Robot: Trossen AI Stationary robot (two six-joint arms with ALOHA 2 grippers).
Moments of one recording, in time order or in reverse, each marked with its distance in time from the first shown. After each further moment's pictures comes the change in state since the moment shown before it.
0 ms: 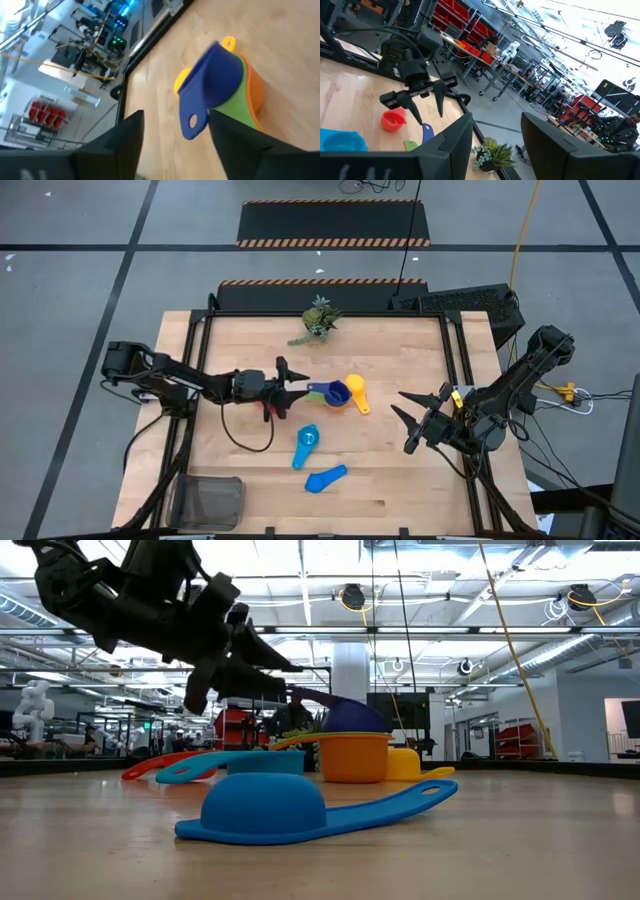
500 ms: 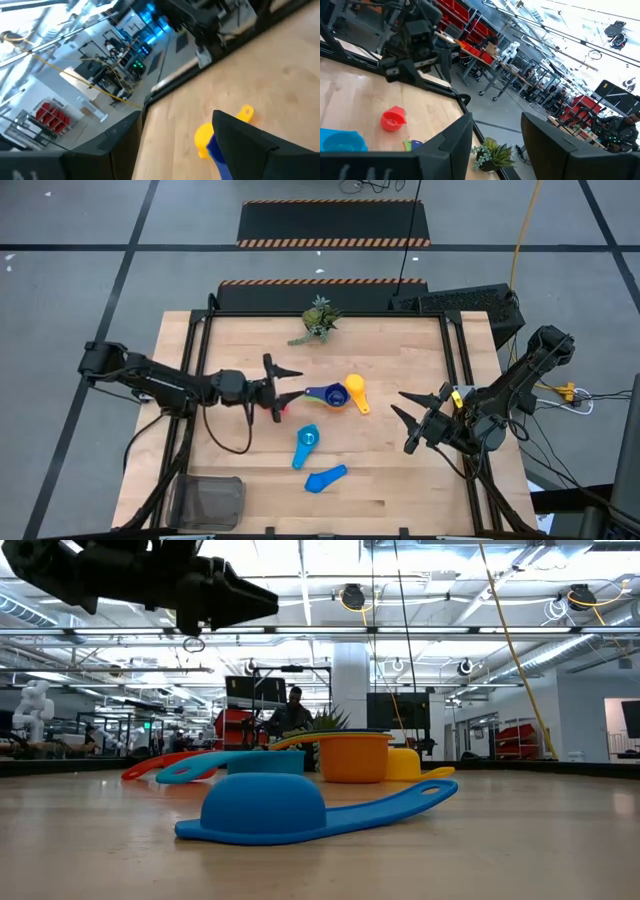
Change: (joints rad) left arm -0.084 -0.212 0.000 -0.002 -0.061 -0.166; right arm 0.000 0.000 0.000 0.000 0.000 -0.001
